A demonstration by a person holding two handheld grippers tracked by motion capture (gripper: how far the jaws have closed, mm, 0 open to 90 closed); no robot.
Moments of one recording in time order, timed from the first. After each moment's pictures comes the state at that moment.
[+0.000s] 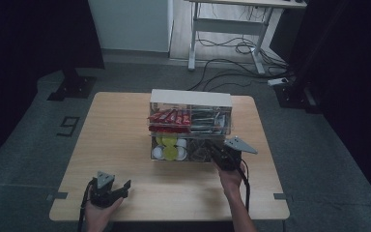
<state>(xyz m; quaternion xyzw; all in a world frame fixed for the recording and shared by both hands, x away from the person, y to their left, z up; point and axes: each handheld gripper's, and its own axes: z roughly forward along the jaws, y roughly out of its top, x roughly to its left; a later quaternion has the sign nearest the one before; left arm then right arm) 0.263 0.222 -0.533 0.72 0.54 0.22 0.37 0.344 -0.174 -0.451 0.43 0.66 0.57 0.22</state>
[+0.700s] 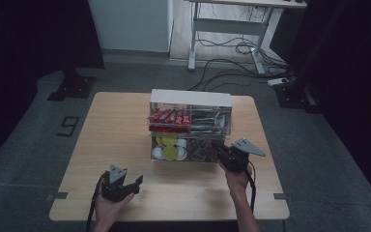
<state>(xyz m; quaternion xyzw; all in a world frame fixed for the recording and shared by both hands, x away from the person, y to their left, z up) 0.276 0.187 -0.511 0.74 0.50 0.21 0.39 0.338 -0.194 -0.447 0.44 0.66 0.56 0.23</state>
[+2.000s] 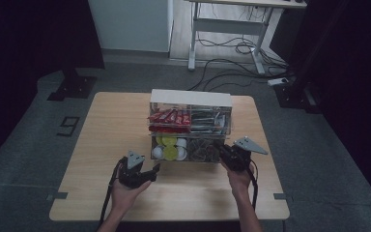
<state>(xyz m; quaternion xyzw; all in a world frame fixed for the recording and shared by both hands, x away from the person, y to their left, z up) 0.303 0.137 -0.474 0.75 0.47 0.21 0.41 0.341 -0.198 -0.446 0.44 0.66 0.56 0.23</state>
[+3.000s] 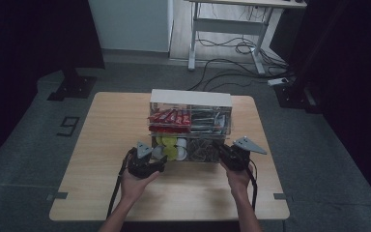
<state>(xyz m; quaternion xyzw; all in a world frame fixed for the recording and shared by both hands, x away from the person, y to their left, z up) 0.329 0.116 -0.468 0.75 0.47 0.21 0.41 0.342 -0.197 -0.448 0.45 0.66 0.56 0.22</state>
